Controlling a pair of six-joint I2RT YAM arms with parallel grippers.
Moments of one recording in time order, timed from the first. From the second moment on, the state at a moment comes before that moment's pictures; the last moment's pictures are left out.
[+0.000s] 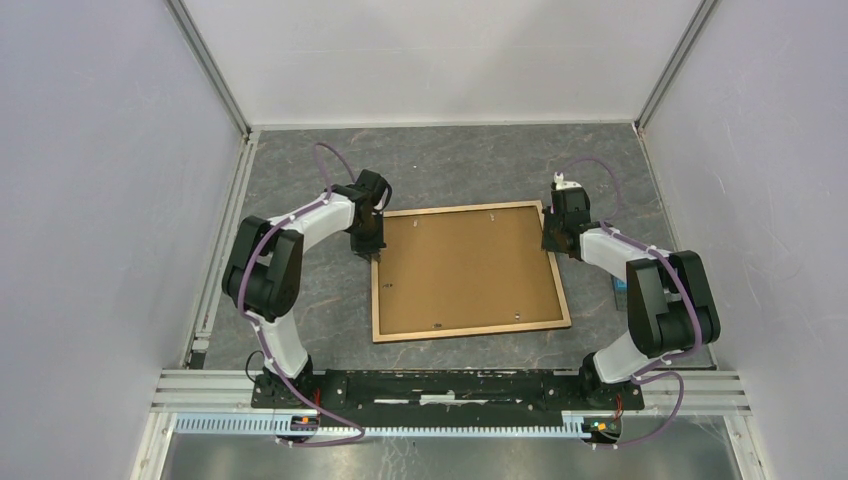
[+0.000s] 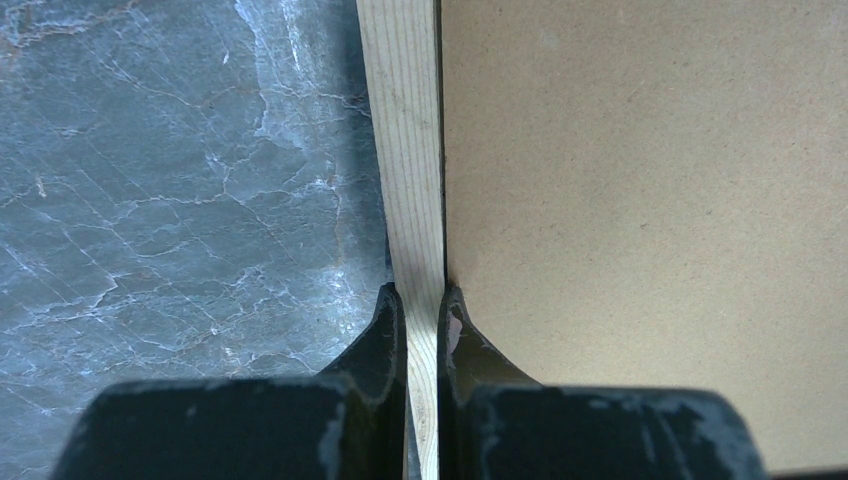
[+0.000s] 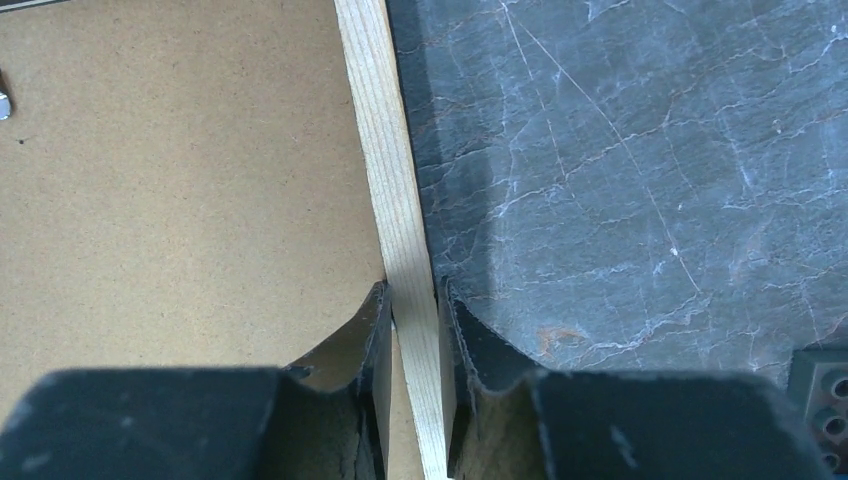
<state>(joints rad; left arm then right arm) -0.39 1.83 1.21 -0.71 -0.04 -0.42 0.18 1.57 0.78 -0.13 0.14 0.22</state>
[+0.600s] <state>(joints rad) -0.35 1.38 0.66 -0.44 0.00 -0.89 0.26 1.83 1.21 -0.29 0.01 0.22</state>
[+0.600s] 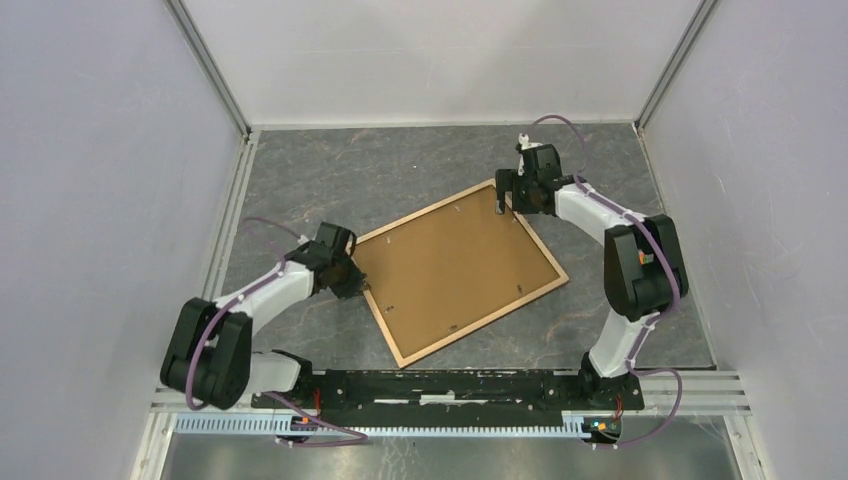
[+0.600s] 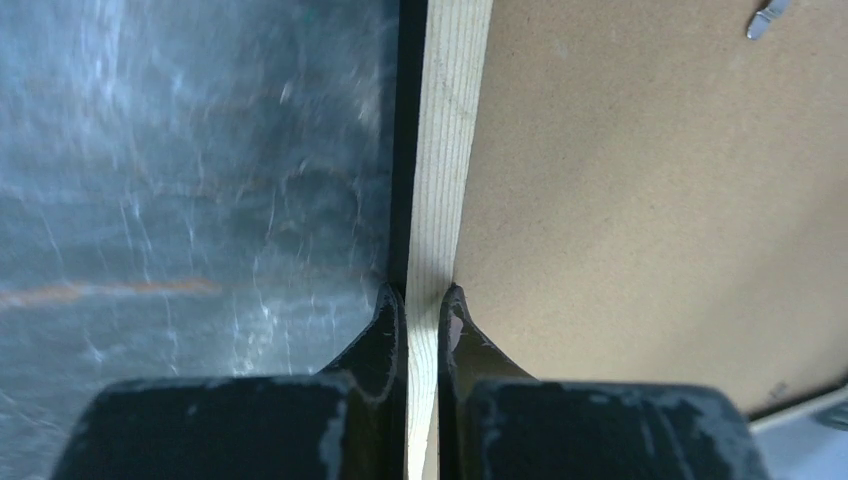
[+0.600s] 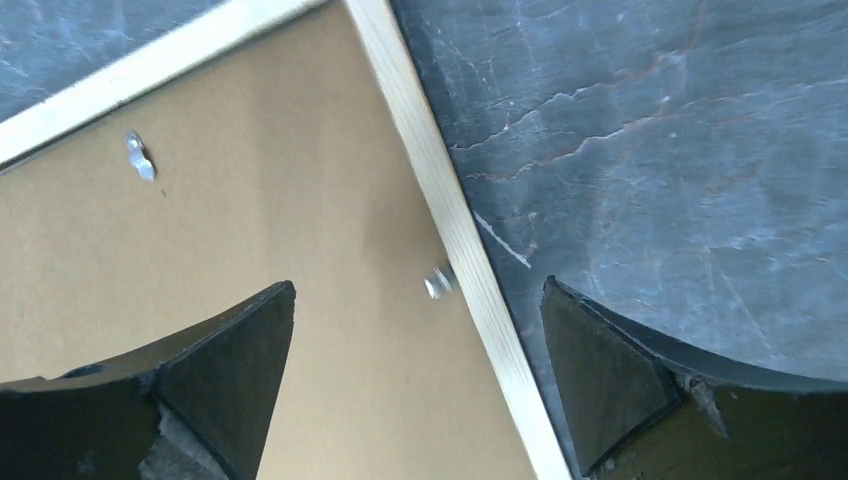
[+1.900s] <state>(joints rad) -0.33 2.23 1.81 -0.91 0.11 -0.13 0.27 1.18 0.77 -0.43 -0.02 0.08</state>
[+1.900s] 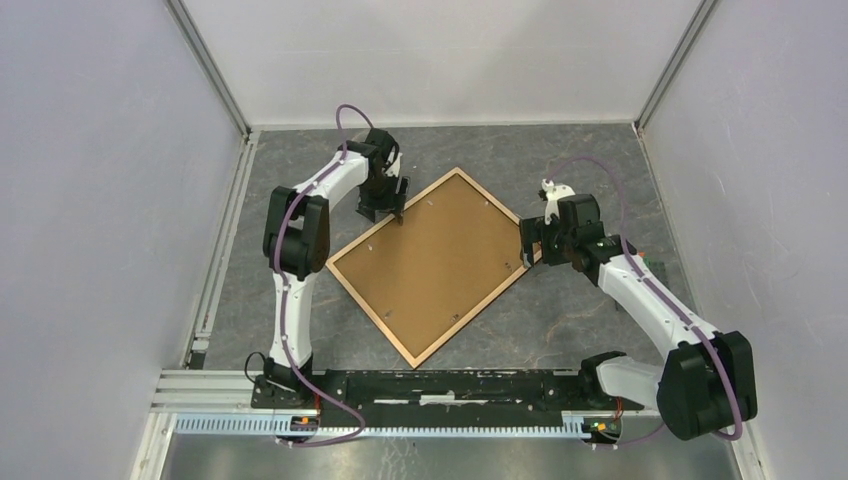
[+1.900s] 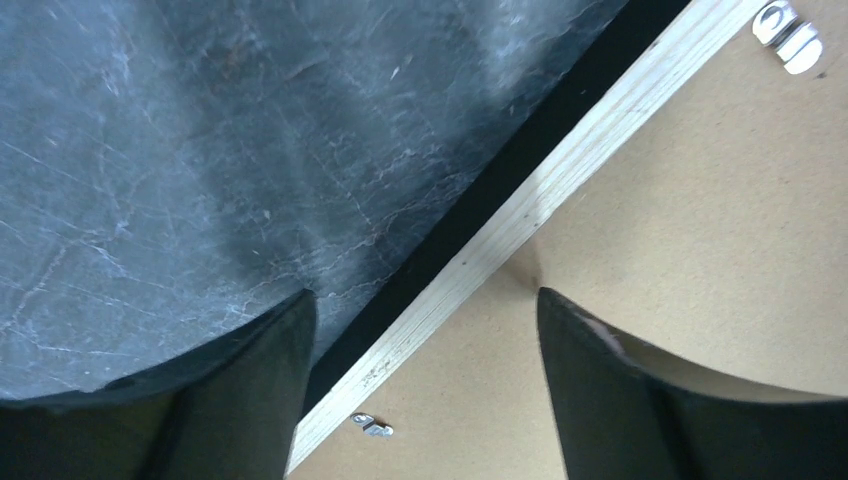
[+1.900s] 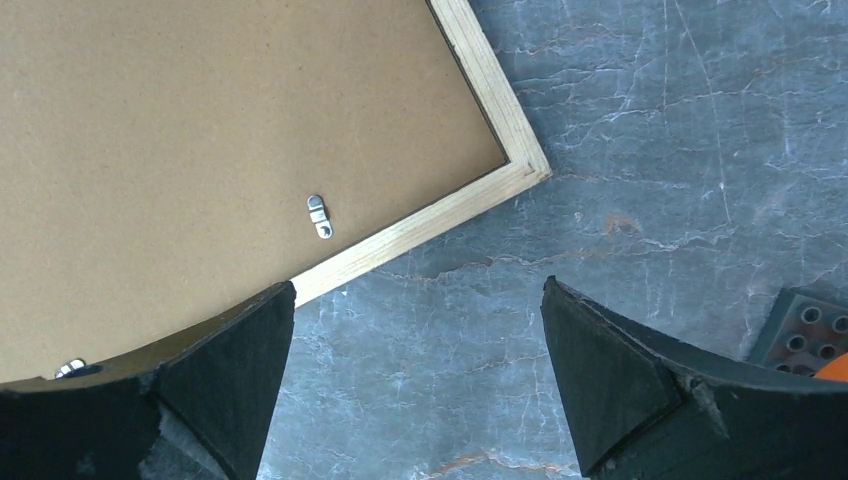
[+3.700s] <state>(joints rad) -0.35 1.68 0.98 -0.53 0.06 -0.54 0.44 1.55 0.81 -0.26 0.24 0.42</state>
